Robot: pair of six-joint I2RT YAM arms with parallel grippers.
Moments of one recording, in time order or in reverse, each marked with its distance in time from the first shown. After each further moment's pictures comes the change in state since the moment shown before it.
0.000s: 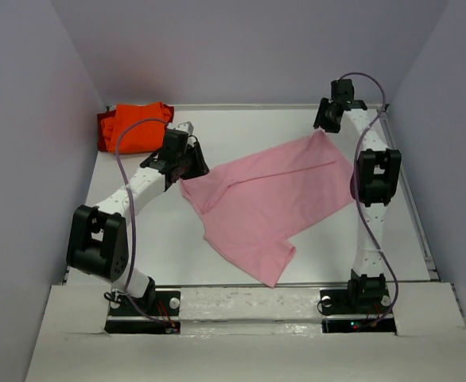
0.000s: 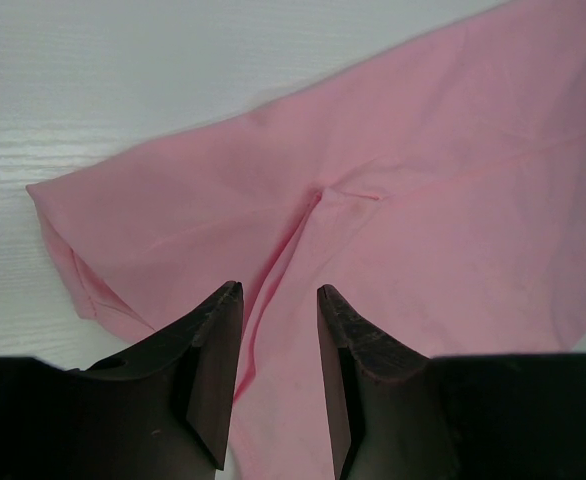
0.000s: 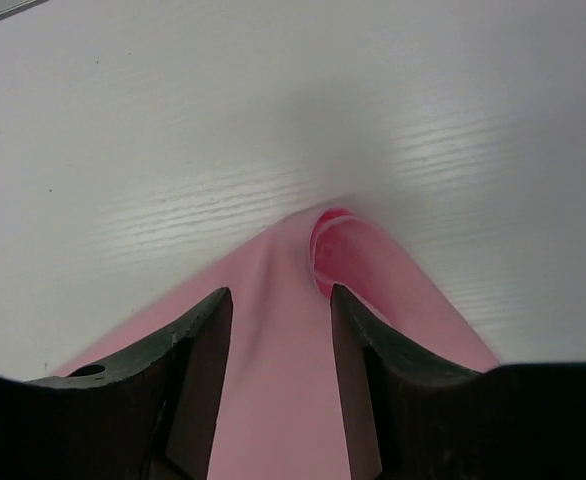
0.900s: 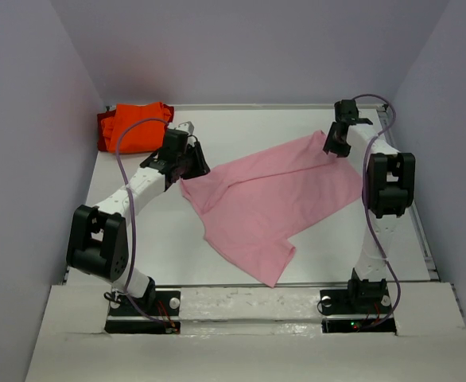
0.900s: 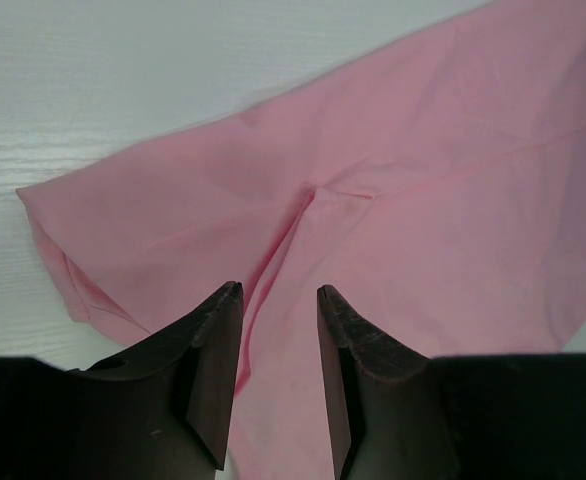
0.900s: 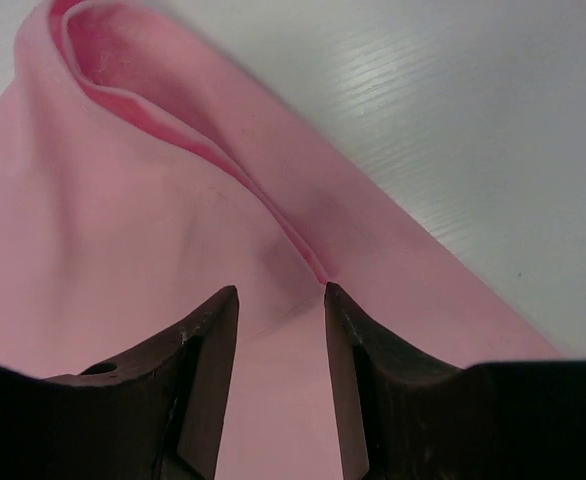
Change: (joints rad) left arm -0.002 0.000 -0.001 0.007 0.015 0.003; right arm -0.013 -0.288 -0.517 0.072 0.187 0.050
